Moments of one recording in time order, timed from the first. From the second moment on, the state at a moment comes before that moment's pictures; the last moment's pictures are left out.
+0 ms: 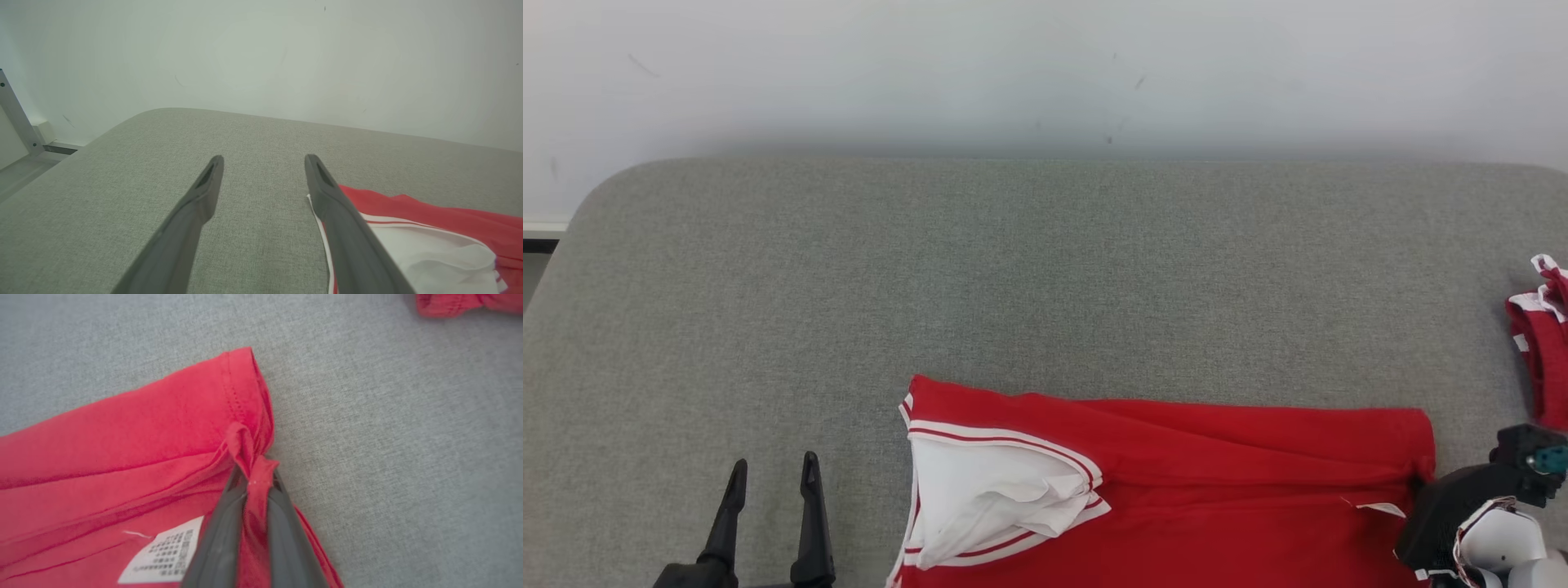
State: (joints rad) left arm 0.02 0.07 -0.01 0.11 -0.21 -0.05 -0.26; right arm -0.20 -0.05 -0.47 0.32 0.07 0.13 0.57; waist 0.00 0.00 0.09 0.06
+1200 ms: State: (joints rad) left arm 0.03 0.05 -0.01 0.11 -0.20 -0.05 -0.26; right arm 0.00 -0.05 0.02 -0.10 0.26 0.13 0.62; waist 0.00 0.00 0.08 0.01
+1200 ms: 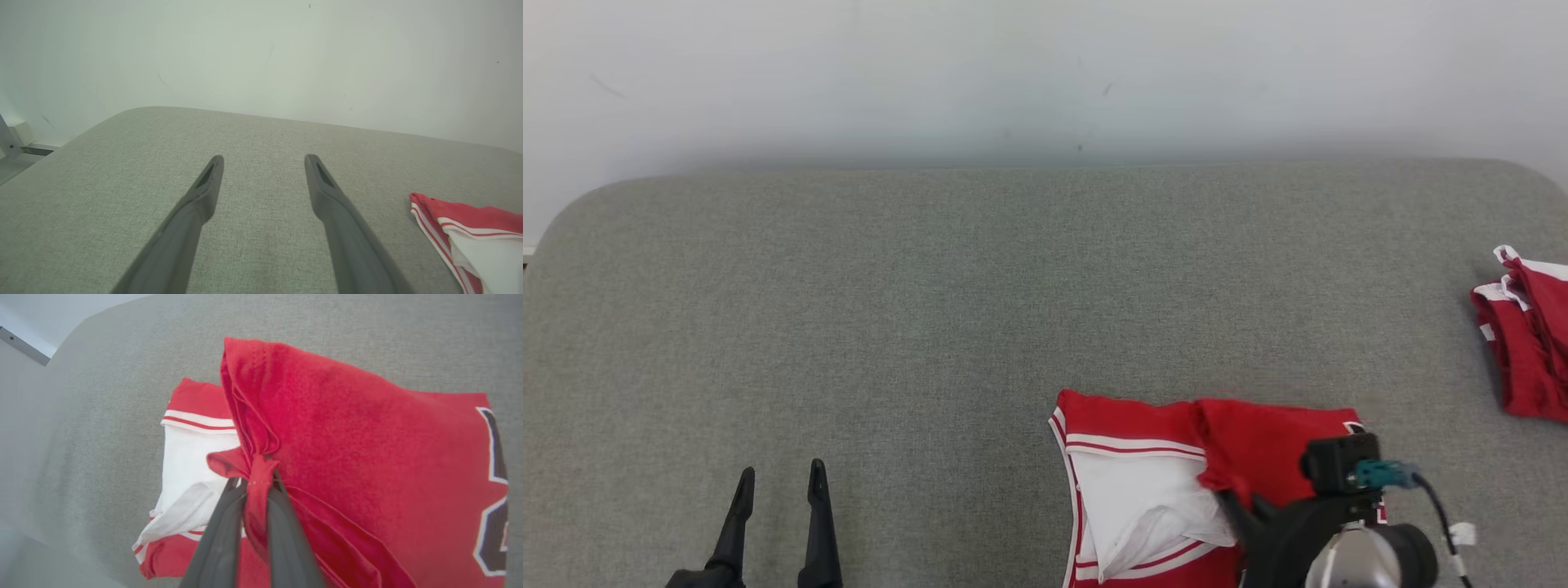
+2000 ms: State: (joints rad) left arm 0.02 0.05 -0.04 0.13 -0.21 -0.06 -0.26; right arm -0.17 -0.05 0.24 0.21 0.38 0.13 0.47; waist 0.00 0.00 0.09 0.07
